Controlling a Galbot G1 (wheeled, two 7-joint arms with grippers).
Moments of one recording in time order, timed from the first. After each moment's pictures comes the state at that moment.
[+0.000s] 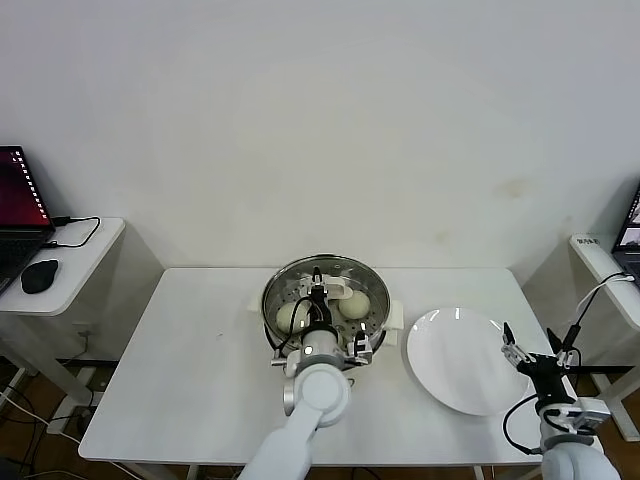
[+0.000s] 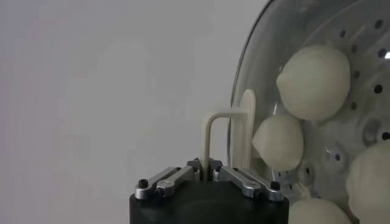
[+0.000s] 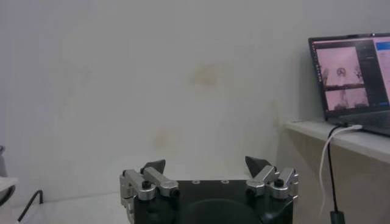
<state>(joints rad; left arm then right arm) 0.93 -1.60 0.04 -1.69 1.64 0.60 0.34 -1.43 1.29 0.86 1.82 0.45 -0.01 -0.08</state>
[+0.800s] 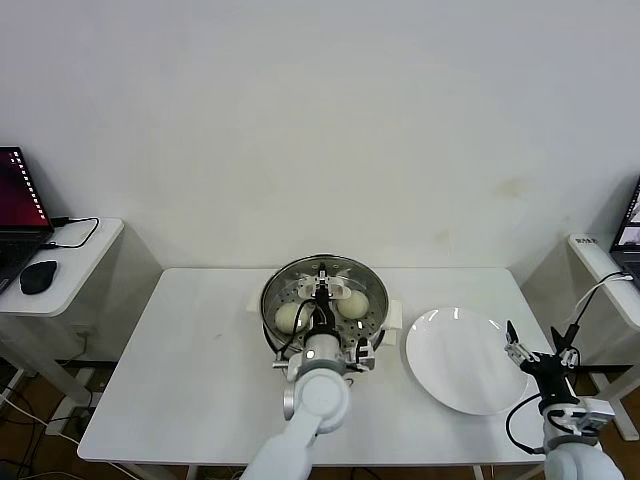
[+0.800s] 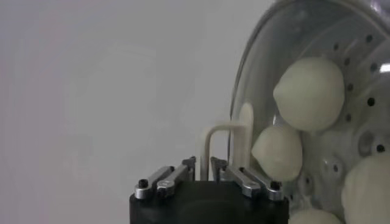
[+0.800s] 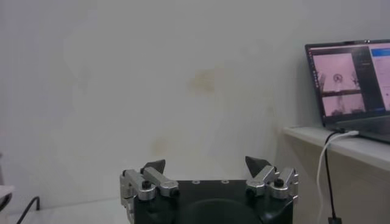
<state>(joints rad) 0.95 -1.59 0.05 -1.72 1.62 0.58 0.33 -1.43 1.29 0.87 1.83 0.46 0.00 -0.08</state>
